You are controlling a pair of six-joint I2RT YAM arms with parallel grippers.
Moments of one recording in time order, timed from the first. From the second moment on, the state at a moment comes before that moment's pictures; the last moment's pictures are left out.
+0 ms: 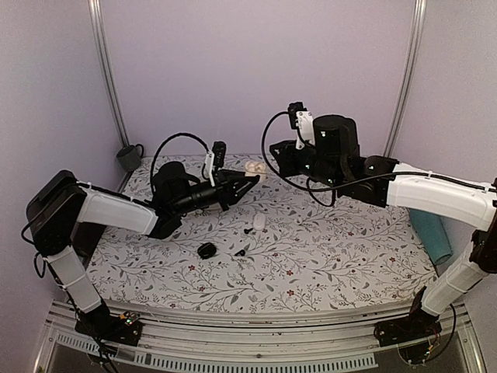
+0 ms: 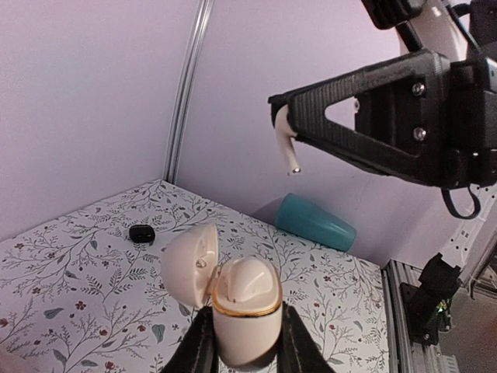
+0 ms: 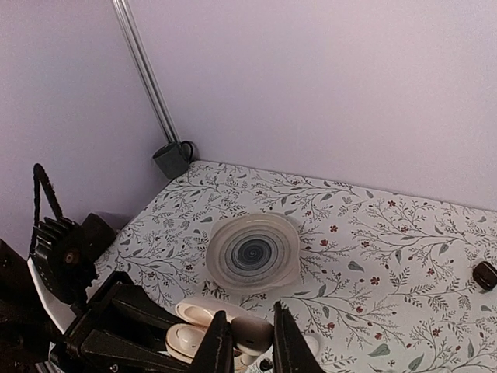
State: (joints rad) left arm -0.73 1.73 0.86 0.98 0.42 -0.29; right arm 0.94 1.52 1.32 -0.03 0.33 0.32
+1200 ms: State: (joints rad) left arm -0.75 1.73 0.92 0.98 0.46 -0.29; right arm 0.97 1.53 1.26 0.06 0.31 0.26
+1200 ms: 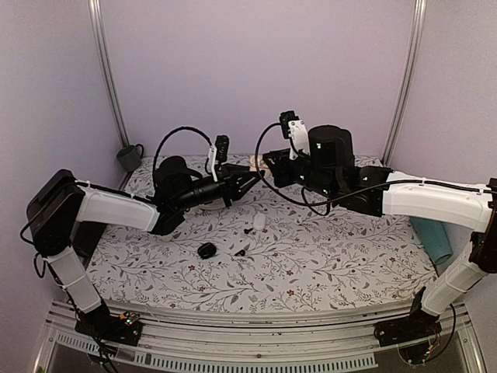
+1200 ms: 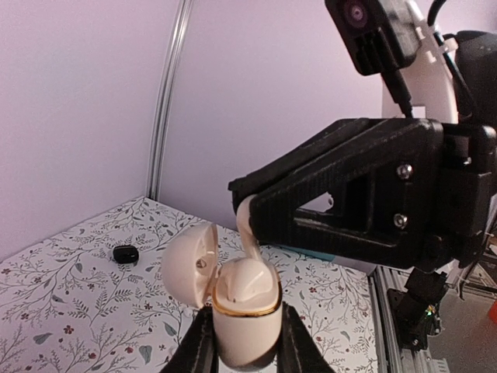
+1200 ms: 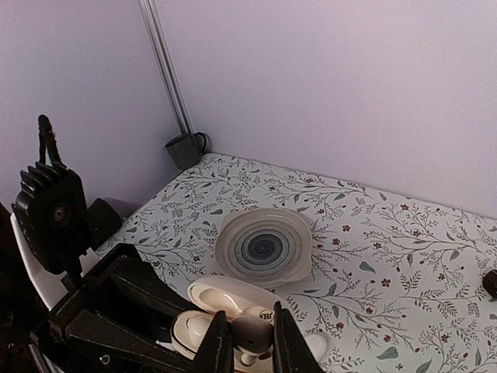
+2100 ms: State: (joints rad) left arm -0.75 1.73 0.92 0.97 0.46 -0.31; right arm 0.99 1.53 1.25 0.07 0.35 0.23
